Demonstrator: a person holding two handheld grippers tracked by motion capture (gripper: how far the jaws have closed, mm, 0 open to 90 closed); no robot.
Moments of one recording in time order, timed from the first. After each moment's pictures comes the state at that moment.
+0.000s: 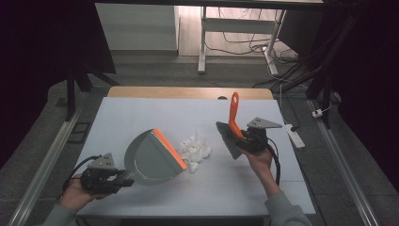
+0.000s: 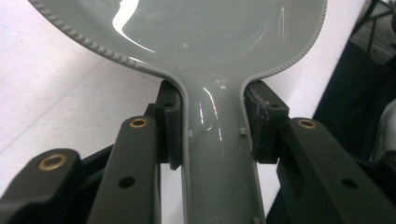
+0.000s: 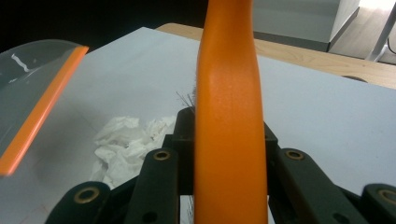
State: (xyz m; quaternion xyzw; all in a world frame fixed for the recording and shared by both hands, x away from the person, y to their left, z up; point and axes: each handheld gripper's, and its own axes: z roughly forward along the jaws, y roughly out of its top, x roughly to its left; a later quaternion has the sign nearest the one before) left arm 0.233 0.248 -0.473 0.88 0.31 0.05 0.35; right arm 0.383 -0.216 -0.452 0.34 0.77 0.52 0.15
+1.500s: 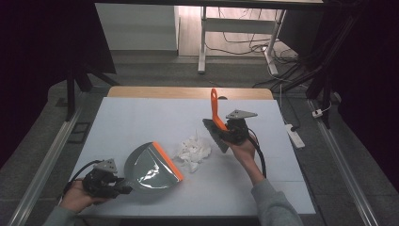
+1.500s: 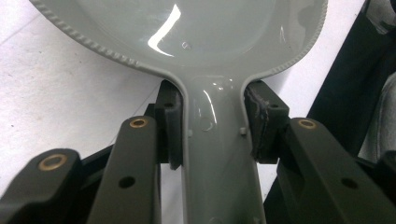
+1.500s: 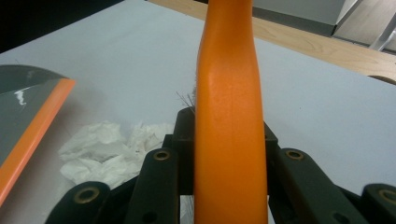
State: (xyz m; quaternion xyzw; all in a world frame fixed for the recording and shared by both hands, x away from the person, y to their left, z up) left arm 0.239 0.254 -0.501 0.89 0.34 -0.01 0.31; right arm 0.419 -0.166 -0.465 0.33 0.81 0.46 0.15
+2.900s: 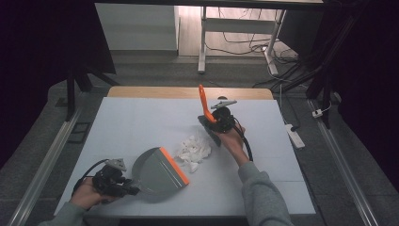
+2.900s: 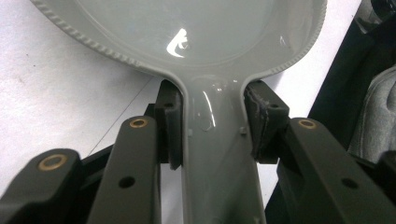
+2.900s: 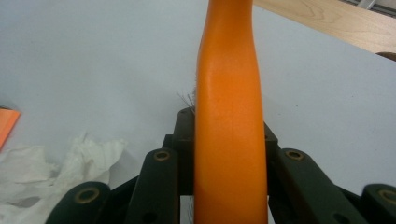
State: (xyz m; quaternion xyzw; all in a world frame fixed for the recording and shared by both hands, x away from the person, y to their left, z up) left arm 0.255 0.238 -0.514 0.89 0.34 -0.06 0.30; right arm 0.474 -0.126 -0.483 0.36 0.84 0.36 0.15
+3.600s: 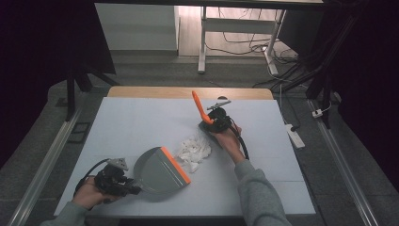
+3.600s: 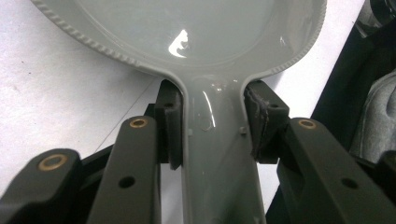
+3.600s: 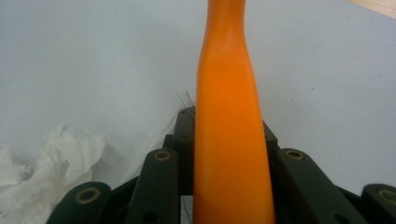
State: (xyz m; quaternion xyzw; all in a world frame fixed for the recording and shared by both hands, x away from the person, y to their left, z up) left arm 0.257 0.234 -0.515 0.89 0.34 -0.06 0.30; right arm 0.485 -0.116 -0.500 0.38 0.86 0.33 0.13
